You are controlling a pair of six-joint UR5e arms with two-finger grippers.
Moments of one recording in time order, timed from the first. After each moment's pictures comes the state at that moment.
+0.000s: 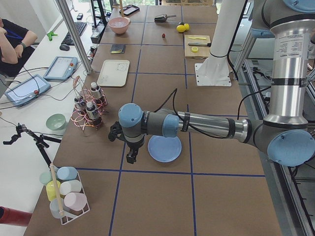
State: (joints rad) left arm -1.54 -1.54 -1.72 -1.55 -2.39 0.18; right arm 1.56 -1.71 1.68 -1.54 2.31 -0.03
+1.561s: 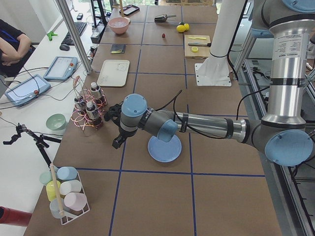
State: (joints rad) left arm -1.53 -1.55 -1.69 -2.05 -2.41 0.18; right arm 1.54 -1.71 1.68 -1.20 2.32 -0.01
